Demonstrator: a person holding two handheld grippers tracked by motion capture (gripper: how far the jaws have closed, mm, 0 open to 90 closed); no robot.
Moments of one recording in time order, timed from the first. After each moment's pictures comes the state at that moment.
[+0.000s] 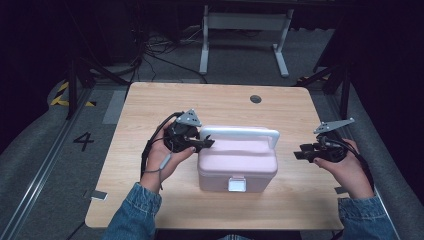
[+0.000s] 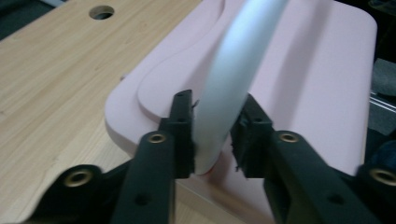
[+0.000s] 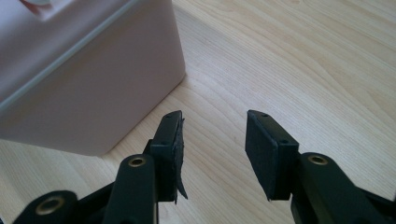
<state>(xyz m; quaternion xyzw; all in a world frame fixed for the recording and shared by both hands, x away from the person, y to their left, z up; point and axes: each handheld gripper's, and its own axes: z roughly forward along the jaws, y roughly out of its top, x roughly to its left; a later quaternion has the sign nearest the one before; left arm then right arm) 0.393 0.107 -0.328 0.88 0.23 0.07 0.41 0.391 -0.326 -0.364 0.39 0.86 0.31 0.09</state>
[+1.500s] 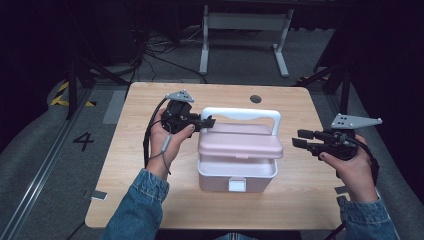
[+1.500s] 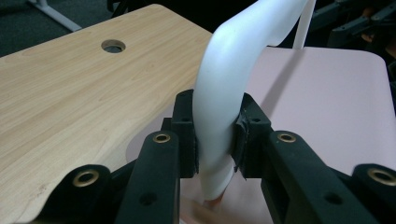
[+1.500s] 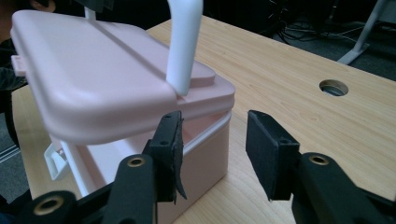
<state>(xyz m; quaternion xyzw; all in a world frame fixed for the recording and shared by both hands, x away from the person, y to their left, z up) 0.427 0.114 -0.307 0.81 0.30 0.02 0.50 0.367 -0.319 -0.319 0.33 0.80 0.49 0.13</state>
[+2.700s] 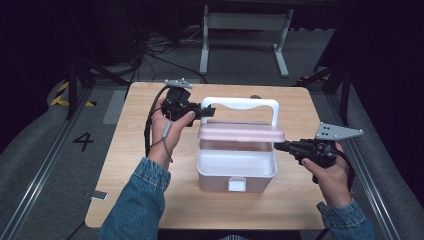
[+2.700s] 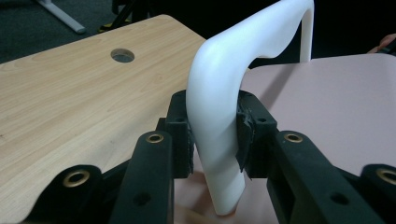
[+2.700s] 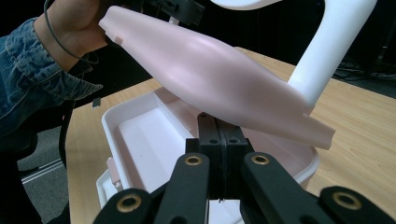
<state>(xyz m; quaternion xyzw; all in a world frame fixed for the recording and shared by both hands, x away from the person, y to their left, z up) 0.450 0.116 -0.297 0.80 0.32 0.01 0.50 0.354 -0.275 -0.336 0.26 0.77 0.57 0.10</state>
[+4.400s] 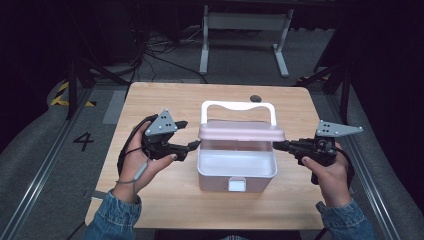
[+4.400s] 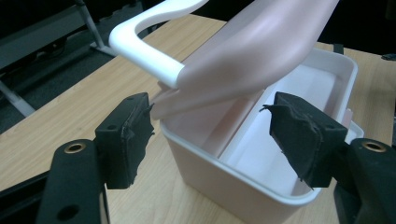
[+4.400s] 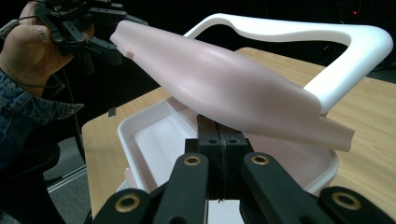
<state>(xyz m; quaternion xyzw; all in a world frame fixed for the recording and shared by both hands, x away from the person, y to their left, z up) 0.356 0.143 -0.303 0.84 0.23 0.17 0.46 0.356 -0.273 -0.332 0.28 0.76 0.59 0.06</state>
